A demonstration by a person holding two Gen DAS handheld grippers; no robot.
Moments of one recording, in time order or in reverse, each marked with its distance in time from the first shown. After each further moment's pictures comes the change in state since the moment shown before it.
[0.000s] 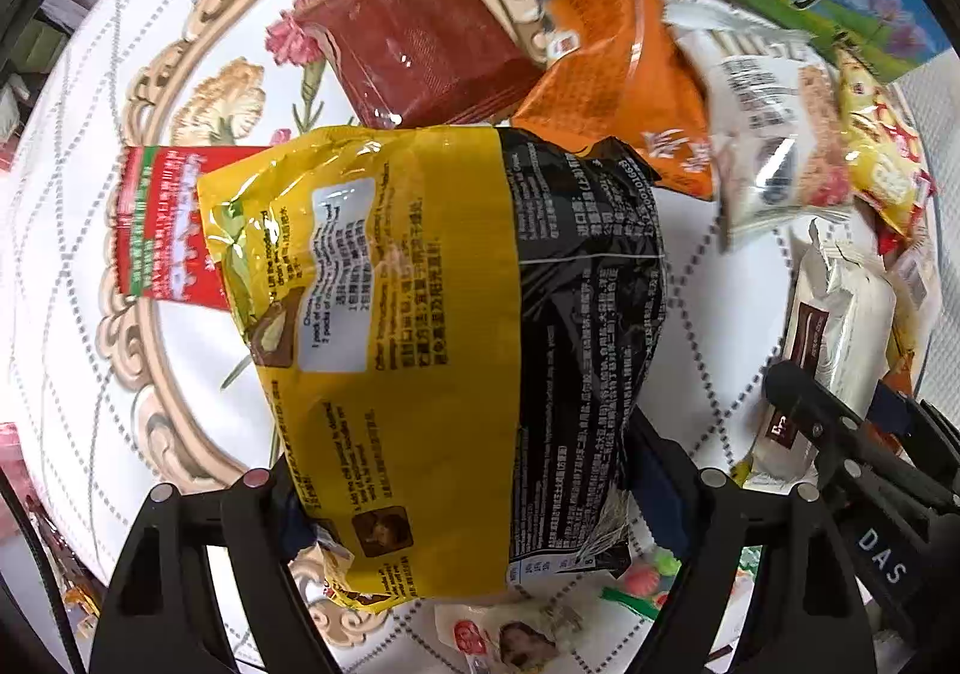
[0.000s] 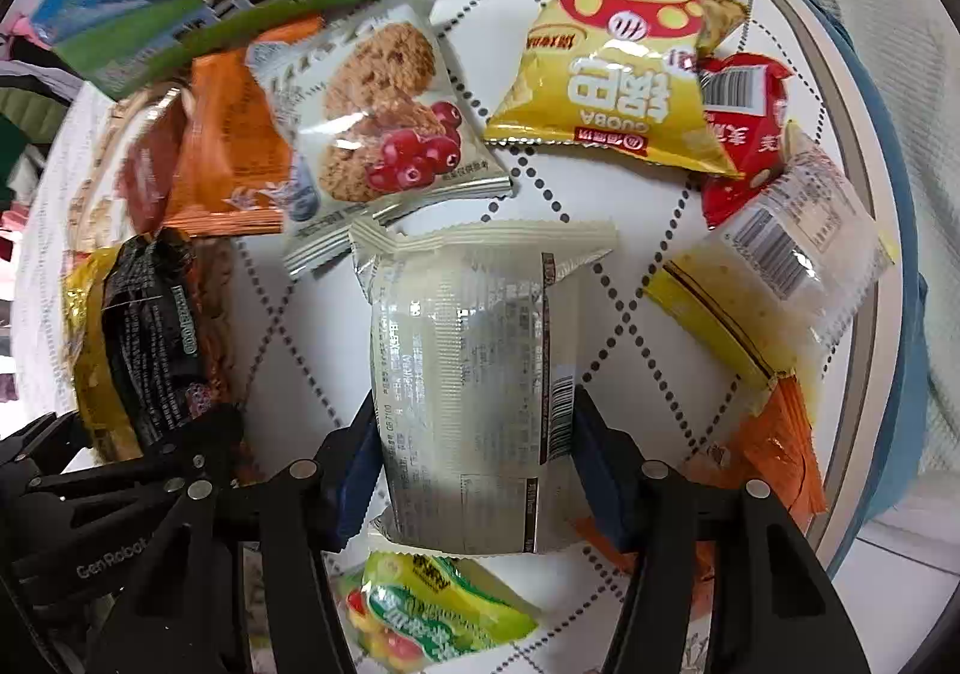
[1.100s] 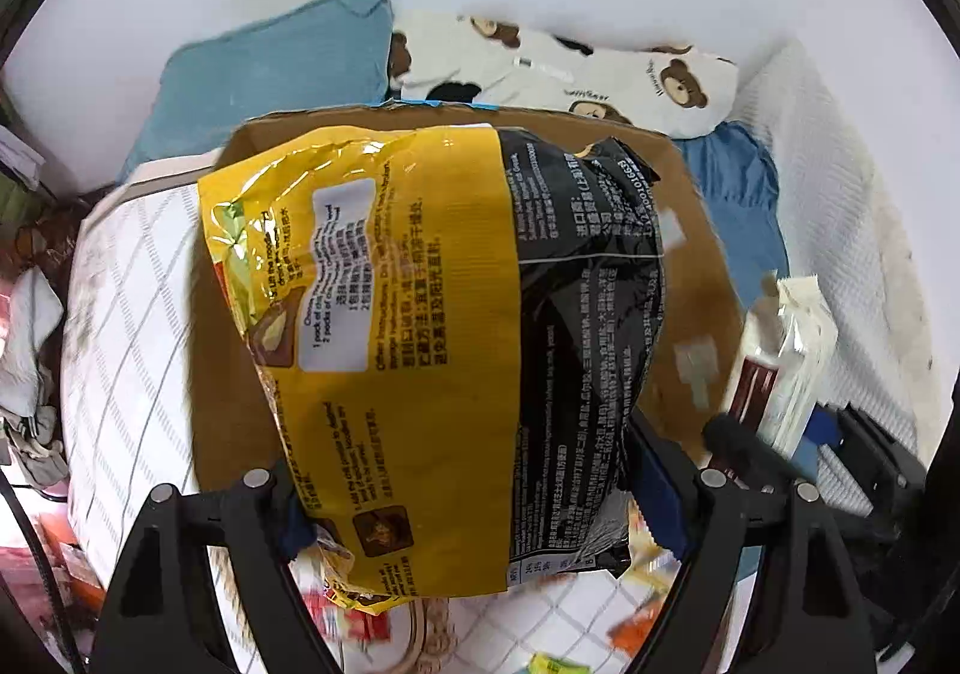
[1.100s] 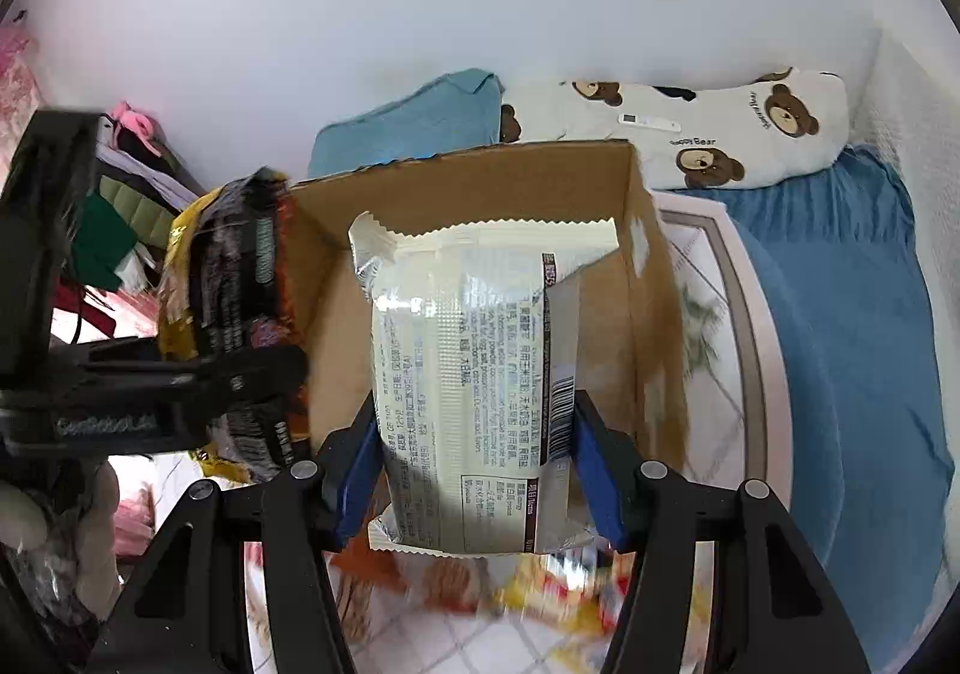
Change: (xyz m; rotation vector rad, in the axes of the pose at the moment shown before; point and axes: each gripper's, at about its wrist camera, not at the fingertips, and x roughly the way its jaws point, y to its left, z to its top) left arm -0.123 -0.030 0.195 0.121 -0.187 -0.156; right arm -0.159 -0.033 0.241 -0.096 -0.303 0.216
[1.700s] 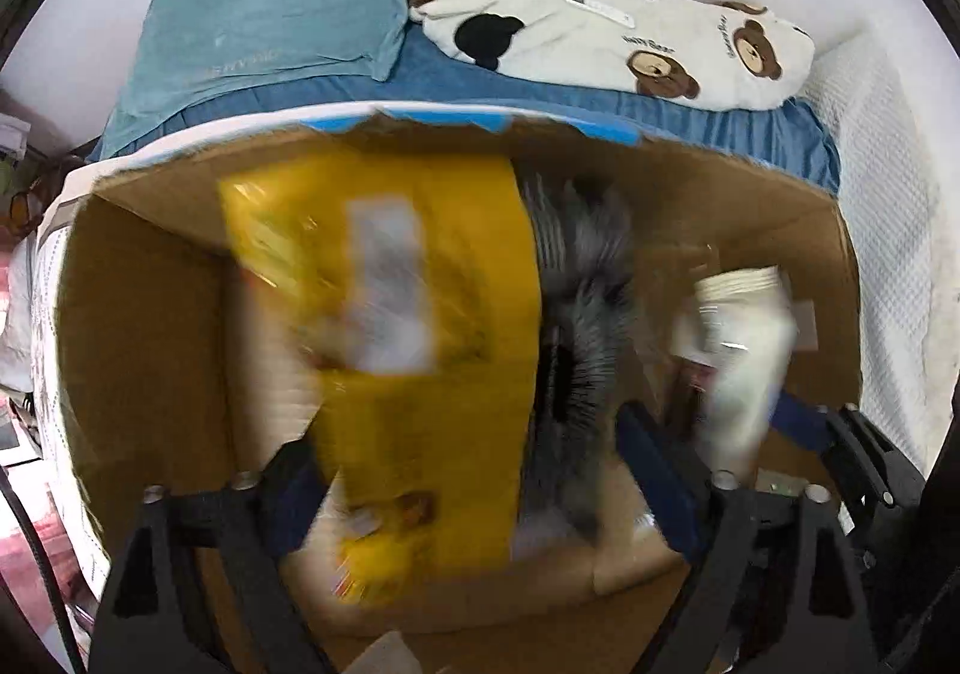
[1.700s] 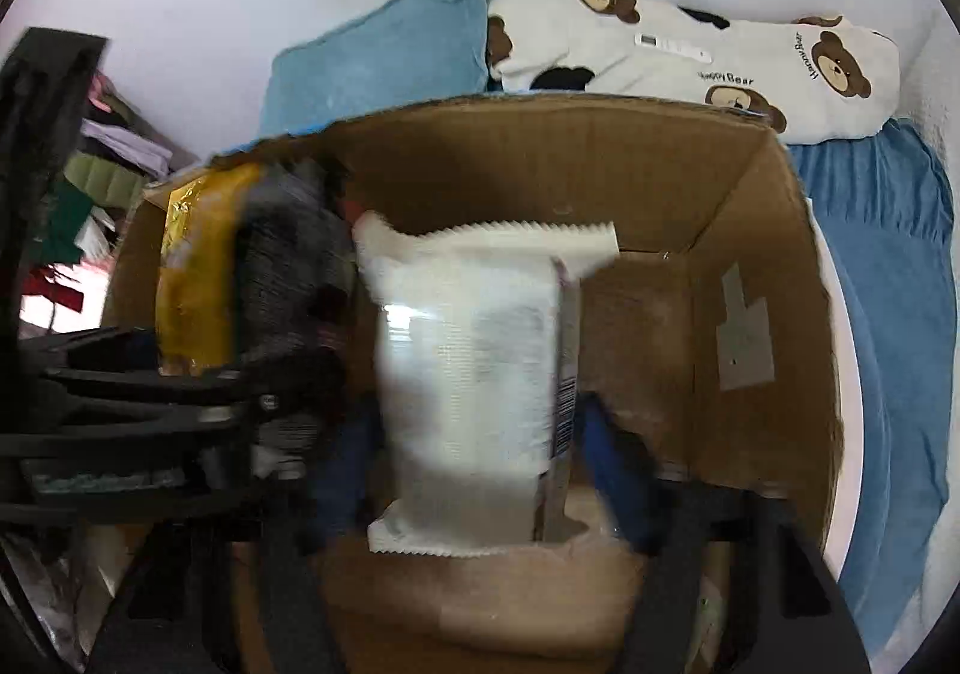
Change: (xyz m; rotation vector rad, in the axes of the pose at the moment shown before) left arm 0.058 -0.027 0.118 -0.066 0.181 0.045; right arm 0.162 -0.022 0.092 0.003 0.242 -0.042
